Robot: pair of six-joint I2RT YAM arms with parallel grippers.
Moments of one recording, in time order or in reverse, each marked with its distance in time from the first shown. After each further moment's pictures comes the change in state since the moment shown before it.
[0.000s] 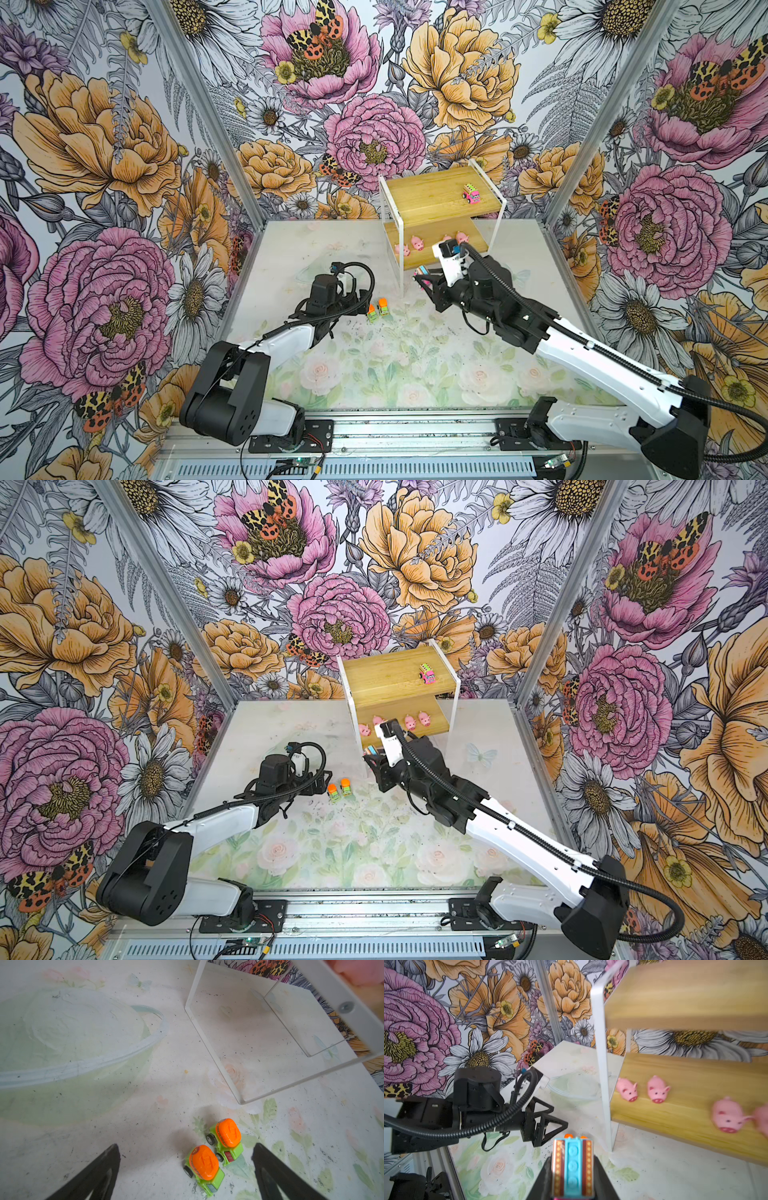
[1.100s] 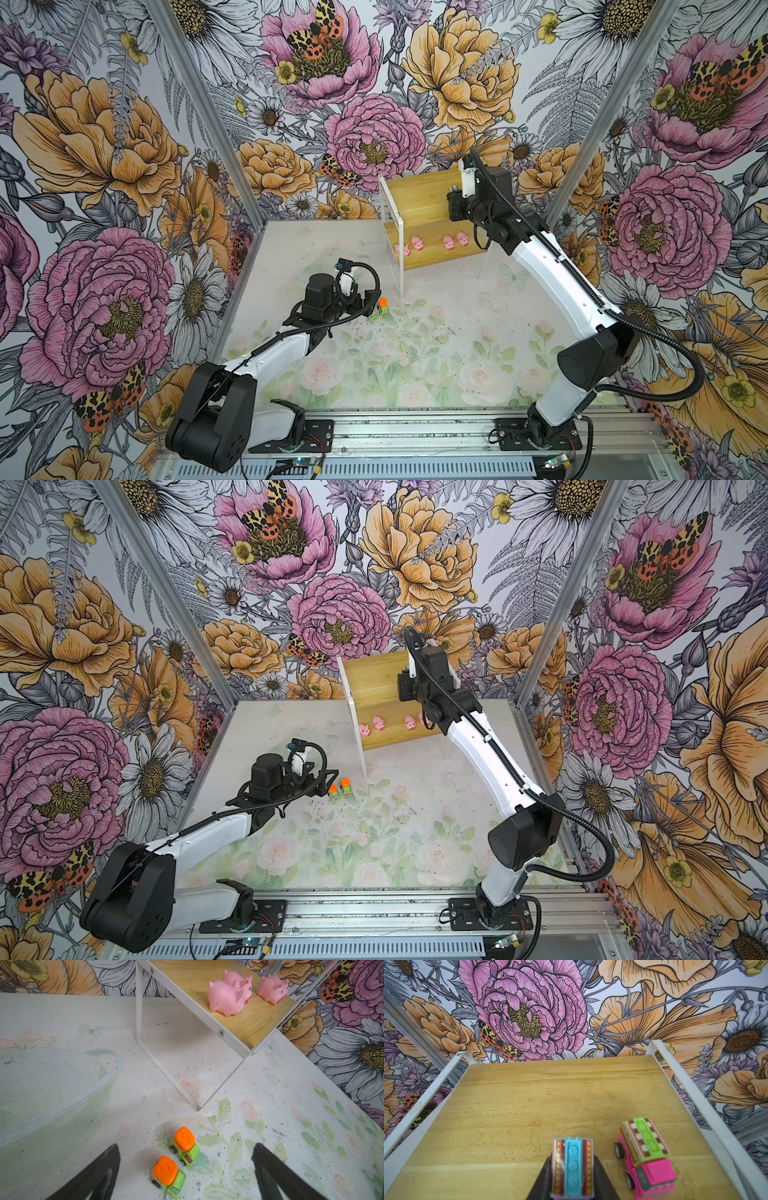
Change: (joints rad) left arm -0.022 -0.113 -0.018 0.053 0.159 0.121; right arm -0.339 0.566 0.764 -0.311 0.124 -0.095
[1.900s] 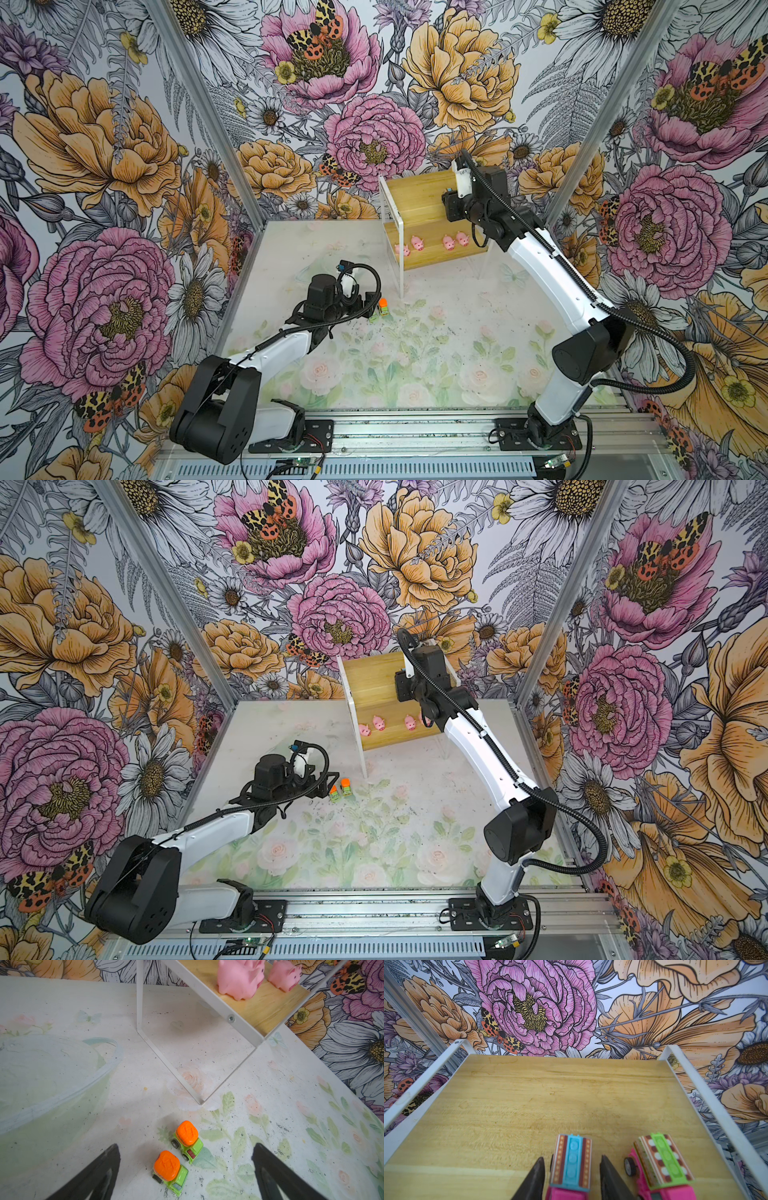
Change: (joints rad) left arm 0.000 0.035 0.000 -0.004 0.000 0.000; right arm -0.013 0.035 0.030 -0.003 -0.035 -0.071
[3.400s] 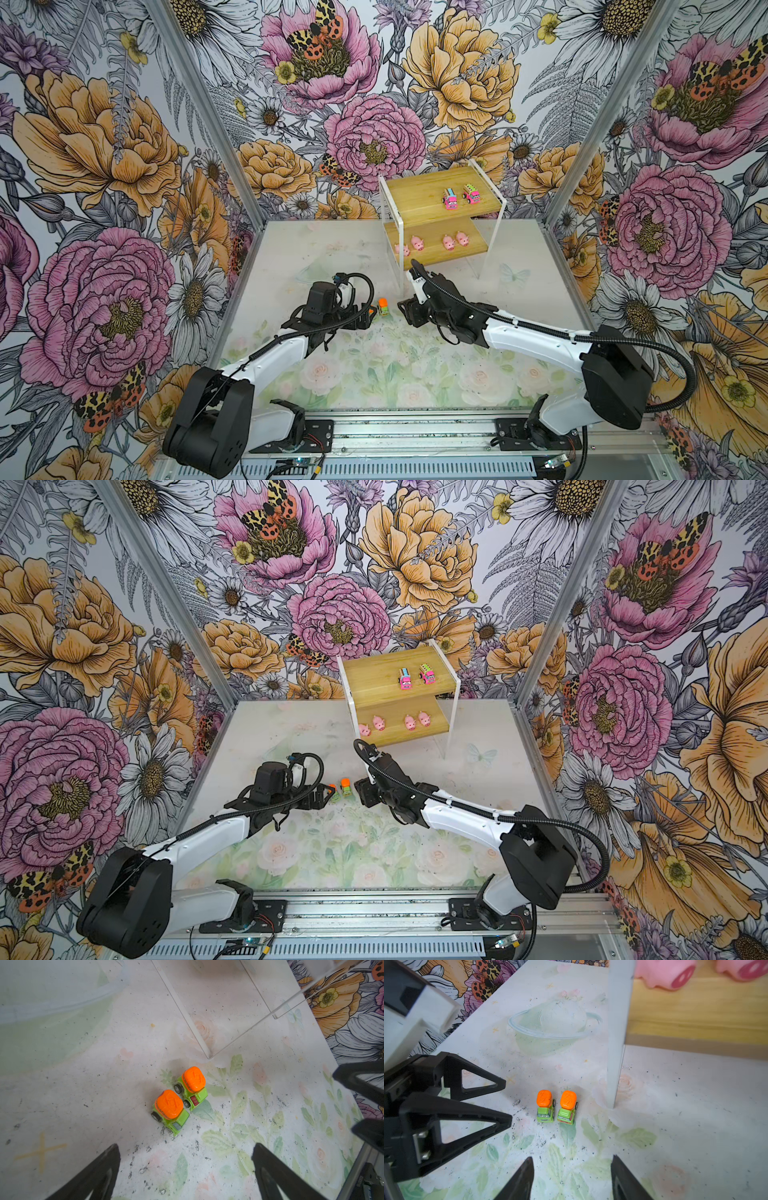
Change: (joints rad) left arm 0.000 -0.073 -0.024 -0.270 -0.005 -0.135; right arm 0.433 -0.215 -0.991 0.554 -0.017 0.294
